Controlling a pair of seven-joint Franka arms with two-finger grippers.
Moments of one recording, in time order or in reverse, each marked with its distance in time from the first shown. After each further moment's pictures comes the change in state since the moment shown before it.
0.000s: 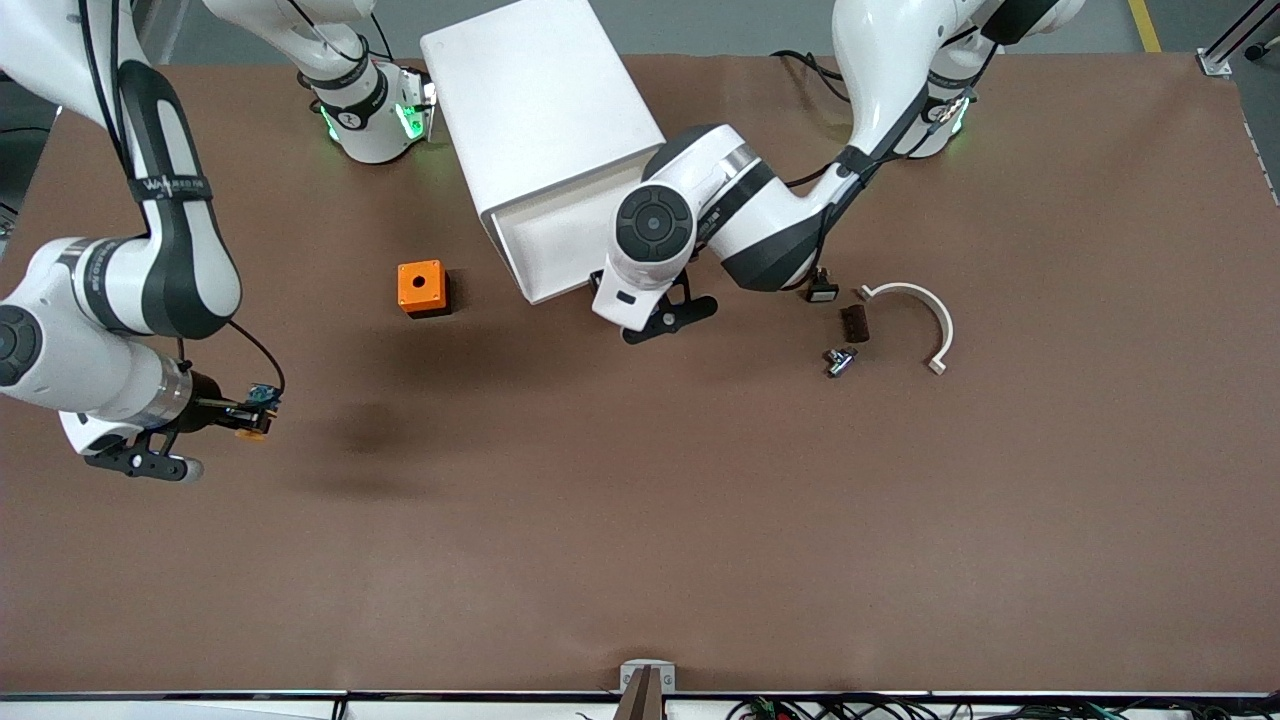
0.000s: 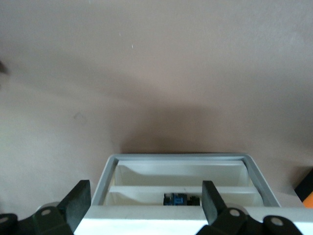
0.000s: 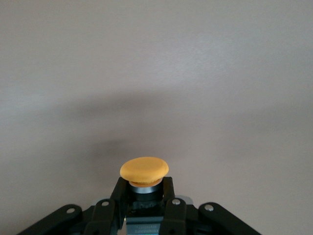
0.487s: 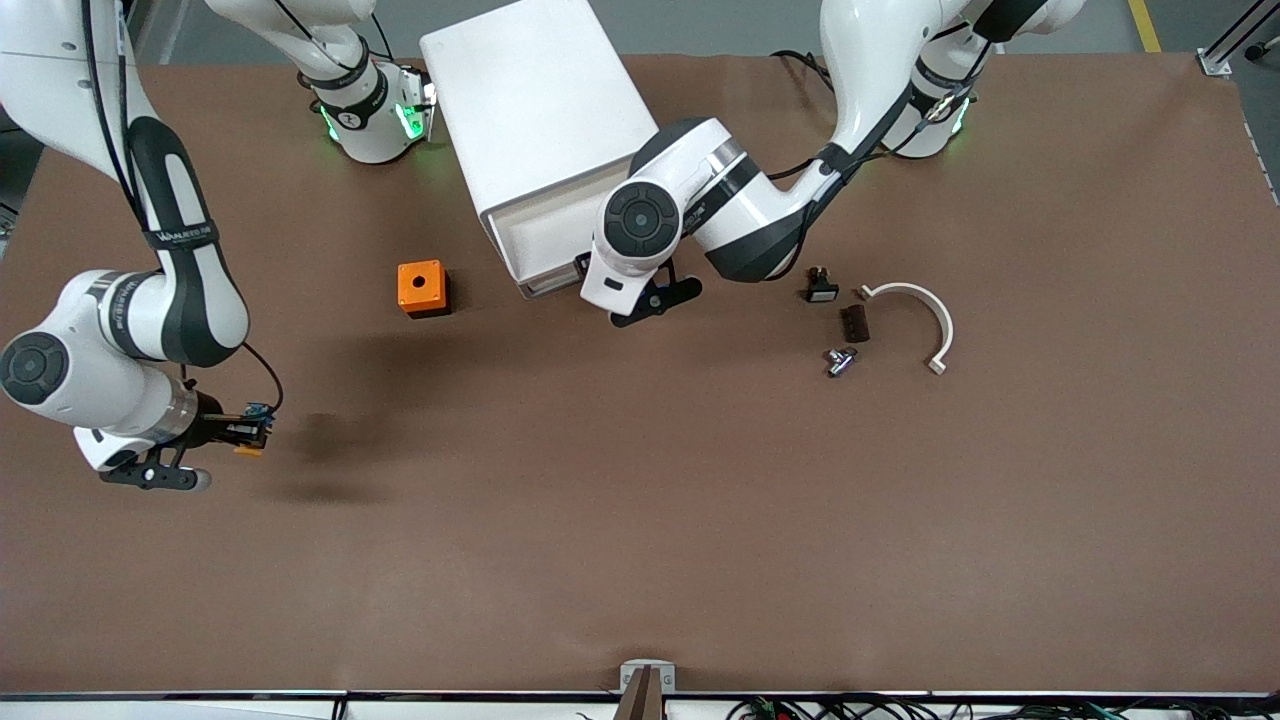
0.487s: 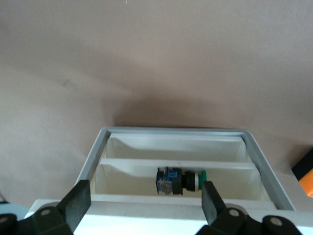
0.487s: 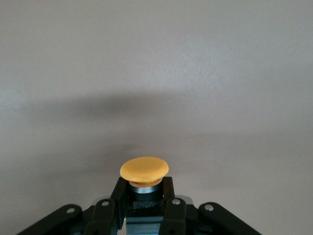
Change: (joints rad) left arm -0.017 0.000 0.000 -0.021 -0.105 0.001 -0.029; right arm -0.044 0.090 0.000 -0.056 -0.005 0.168 -0.111
